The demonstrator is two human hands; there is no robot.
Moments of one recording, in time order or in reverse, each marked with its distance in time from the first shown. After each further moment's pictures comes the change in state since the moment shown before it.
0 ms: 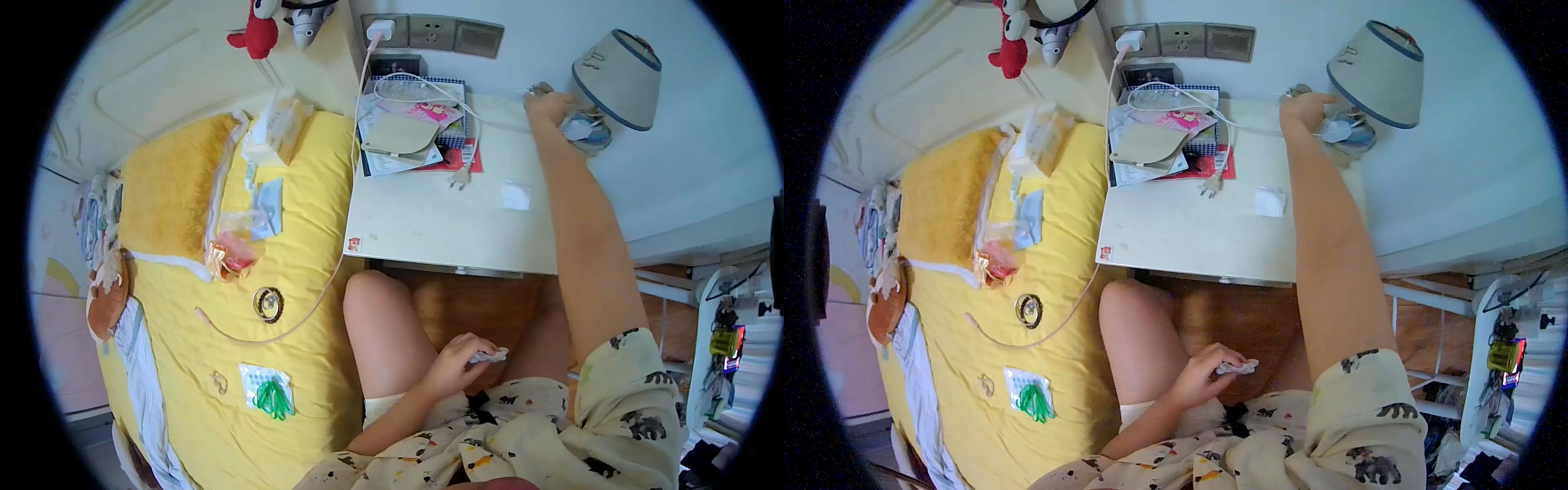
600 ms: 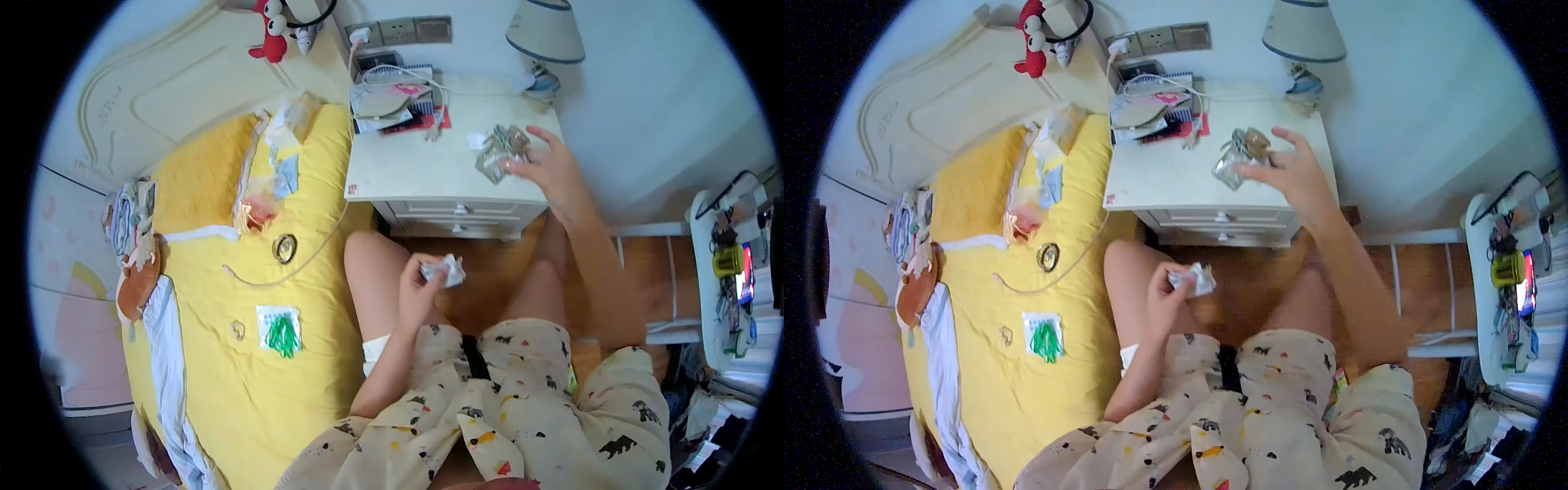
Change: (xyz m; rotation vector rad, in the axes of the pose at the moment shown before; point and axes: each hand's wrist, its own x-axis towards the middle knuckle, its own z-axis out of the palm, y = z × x) left_hand -0.035 0.030 0.010 -0.400 0.437 -0.151; right_hand -0.202 0.073 -0.292 0.756 -0.902 -0.117
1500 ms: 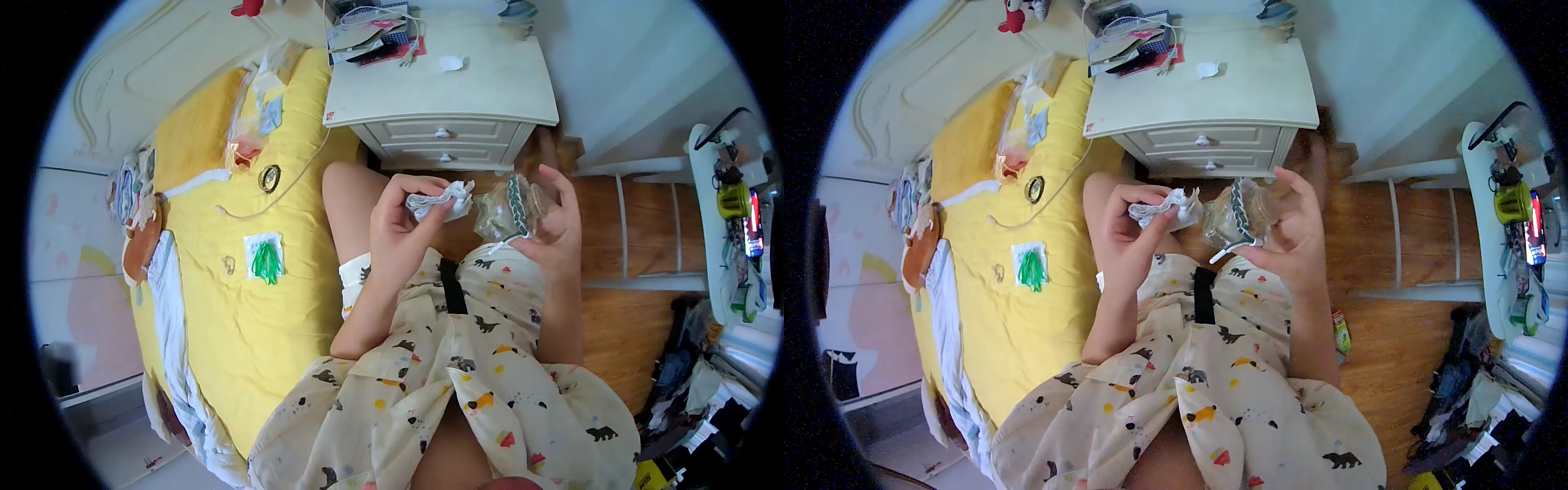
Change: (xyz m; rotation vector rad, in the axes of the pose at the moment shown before) left_hand -0.070 0.103 0.087 0.086 -0.169 0.294; right_hand -0.213 0.052 -0.009 0.550 -0.047 -0.202
